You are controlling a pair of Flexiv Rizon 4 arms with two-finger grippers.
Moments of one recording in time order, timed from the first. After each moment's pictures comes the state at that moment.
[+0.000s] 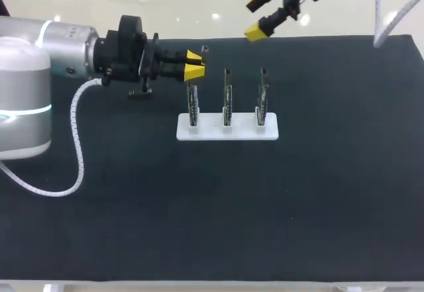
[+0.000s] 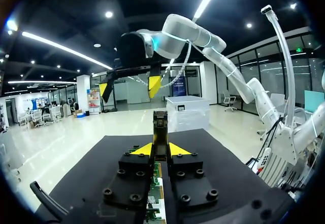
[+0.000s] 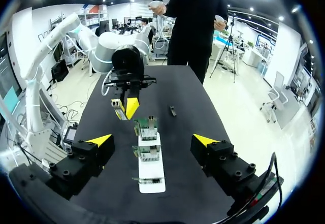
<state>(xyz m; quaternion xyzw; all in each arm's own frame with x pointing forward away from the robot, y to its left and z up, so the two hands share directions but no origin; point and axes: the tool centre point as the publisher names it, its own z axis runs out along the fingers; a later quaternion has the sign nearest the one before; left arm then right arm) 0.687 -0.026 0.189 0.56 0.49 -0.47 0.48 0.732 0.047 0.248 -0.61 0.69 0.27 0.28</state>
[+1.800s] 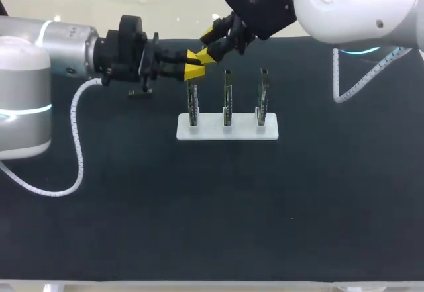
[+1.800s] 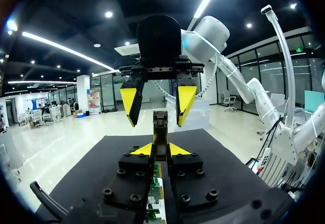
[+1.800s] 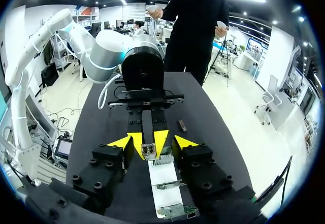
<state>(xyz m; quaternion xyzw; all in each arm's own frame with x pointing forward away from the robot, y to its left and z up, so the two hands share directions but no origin) 0.687 -0.026 0.189 0.56 0.49 -0.47 0.48 0.691 0.127 0.226 -0.59 0.69 0.25 0.33</state>
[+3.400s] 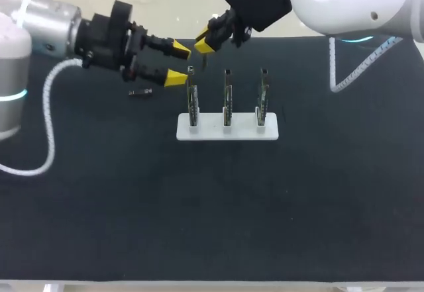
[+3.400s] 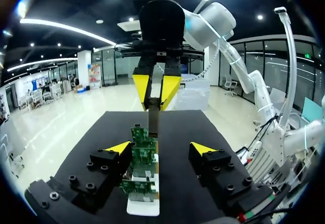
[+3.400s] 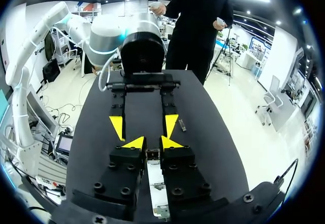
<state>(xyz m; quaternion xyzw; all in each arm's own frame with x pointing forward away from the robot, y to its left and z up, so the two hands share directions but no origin) 0.685 0.013 0.193 0.60 0.56 -0.41 0.39 0.696 0.131 0.232 -0.60 0.69 0.24 0.31</state>
